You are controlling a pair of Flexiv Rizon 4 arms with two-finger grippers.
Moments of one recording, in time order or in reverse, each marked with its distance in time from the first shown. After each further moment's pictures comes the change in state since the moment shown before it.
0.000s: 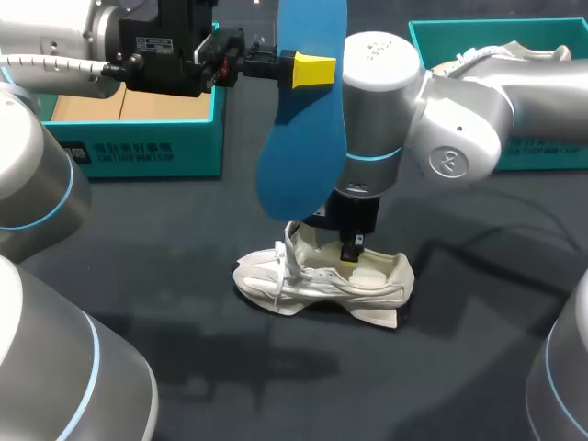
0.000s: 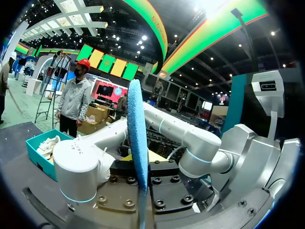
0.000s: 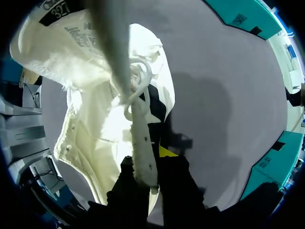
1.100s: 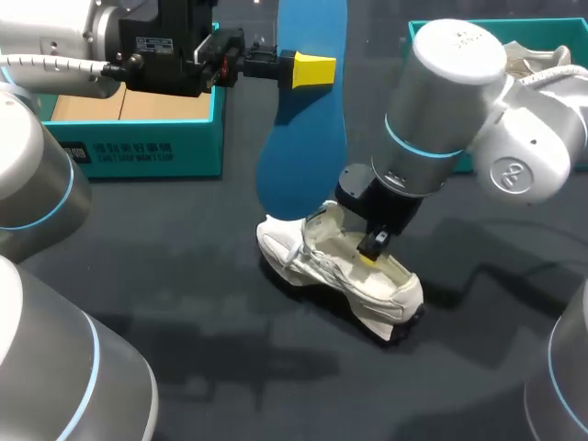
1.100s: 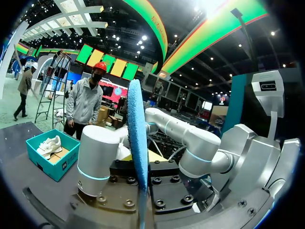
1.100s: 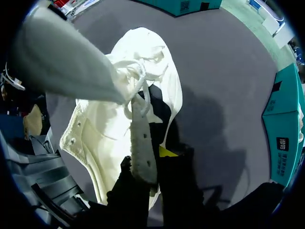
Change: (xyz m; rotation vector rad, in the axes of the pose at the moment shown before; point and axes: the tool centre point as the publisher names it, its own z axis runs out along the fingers) left arm 0.000 0.000 0.000 0.000 0.000 0.000; right arm 0.018 -0.027 -0.031 -0.152 0.032 0.398
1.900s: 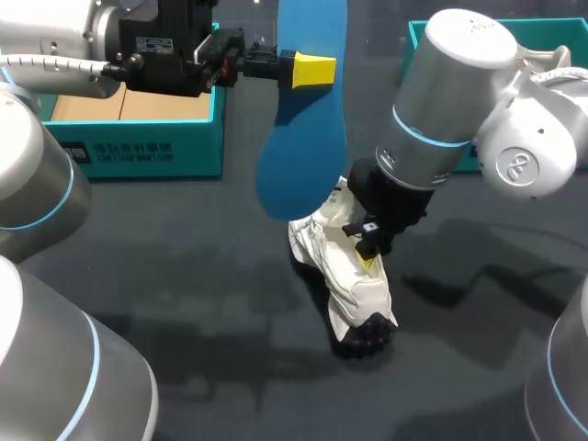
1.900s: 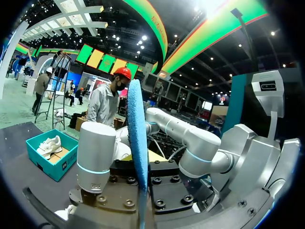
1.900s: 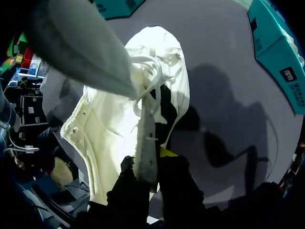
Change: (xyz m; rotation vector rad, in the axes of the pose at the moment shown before) left arm 0.000 0.000 0.000 0.000 0.000 0.000; right arm 0.021 0.001 -0.009 0.028 0.090 0.500
